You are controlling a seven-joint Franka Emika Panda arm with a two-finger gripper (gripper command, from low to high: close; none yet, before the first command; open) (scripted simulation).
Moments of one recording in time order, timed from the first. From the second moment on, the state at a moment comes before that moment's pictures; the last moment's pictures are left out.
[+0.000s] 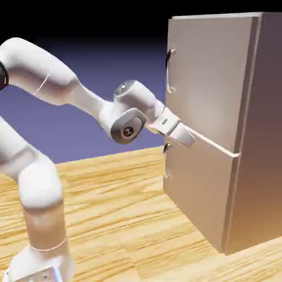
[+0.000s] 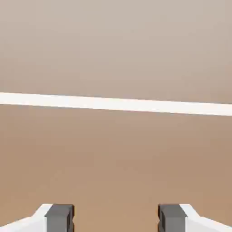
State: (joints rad) arm -0.03 -0.60 0.07 -2.78 0.11 3.04 0.86
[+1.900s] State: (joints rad) arm -1.01 -1.20 1.22 -2.17 2.10 3.02 2.90
